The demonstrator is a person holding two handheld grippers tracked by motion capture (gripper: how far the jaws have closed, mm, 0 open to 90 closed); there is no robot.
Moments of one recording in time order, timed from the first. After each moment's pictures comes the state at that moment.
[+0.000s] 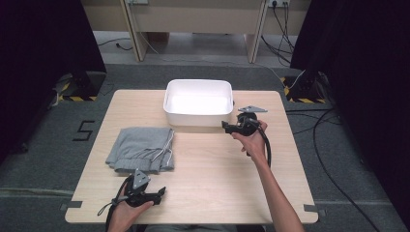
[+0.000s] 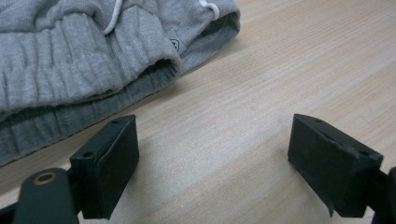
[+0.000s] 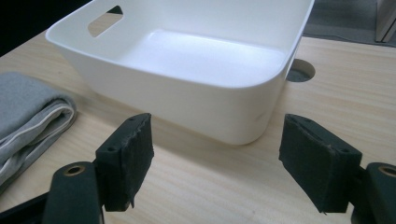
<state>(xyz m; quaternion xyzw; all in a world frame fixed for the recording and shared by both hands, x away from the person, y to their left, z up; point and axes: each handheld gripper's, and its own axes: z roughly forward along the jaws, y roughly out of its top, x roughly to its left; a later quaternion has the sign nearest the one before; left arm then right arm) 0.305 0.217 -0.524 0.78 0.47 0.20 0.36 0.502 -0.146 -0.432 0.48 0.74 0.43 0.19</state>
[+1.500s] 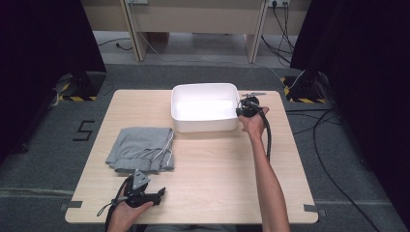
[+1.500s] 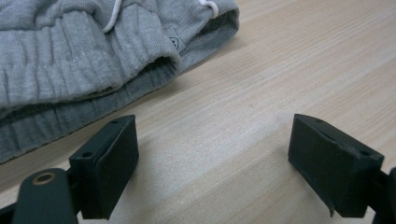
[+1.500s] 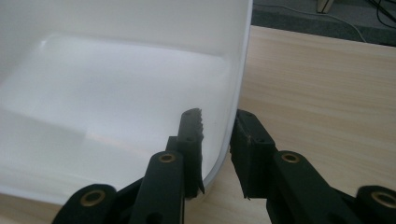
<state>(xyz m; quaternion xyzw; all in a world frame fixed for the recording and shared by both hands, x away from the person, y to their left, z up) 0.304 0.218 -0.523 0.78 0.47 0.20 0.36 0.569 -0.168 -0.438 0.54 0.74 0.34 0.22</state>
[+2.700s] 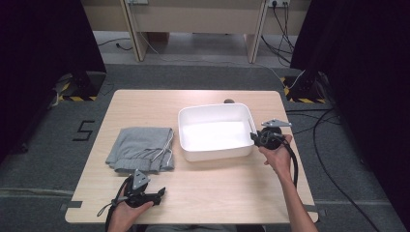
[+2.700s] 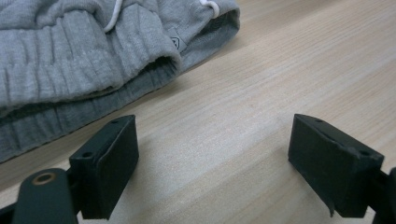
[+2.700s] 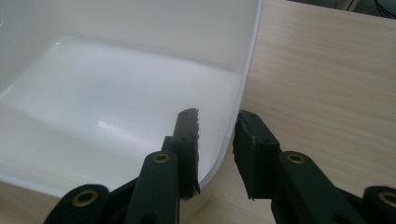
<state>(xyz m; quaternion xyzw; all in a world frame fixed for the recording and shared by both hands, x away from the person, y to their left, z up) 0.303 0.217 -0.524 0.78 0.47 0.20 0.36 0.454 -0.219 -0.442 0.49 0.76 0.37 0.22</state>
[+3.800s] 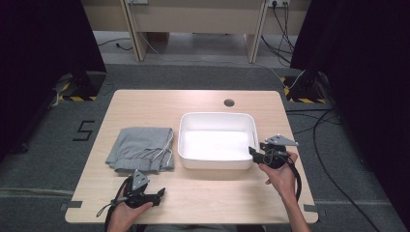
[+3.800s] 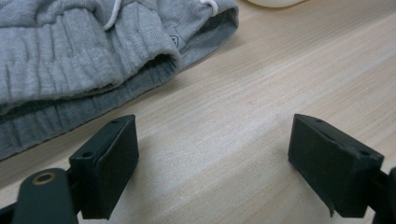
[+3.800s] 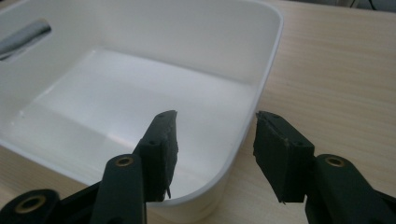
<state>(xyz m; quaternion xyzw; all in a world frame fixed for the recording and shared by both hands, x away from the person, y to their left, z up) 0.302 0.219 -0.524 0.78 0.47 0.20 0.36 0.388 -0.215 -0.435 0.49 0.74 0.41 0.23</state>
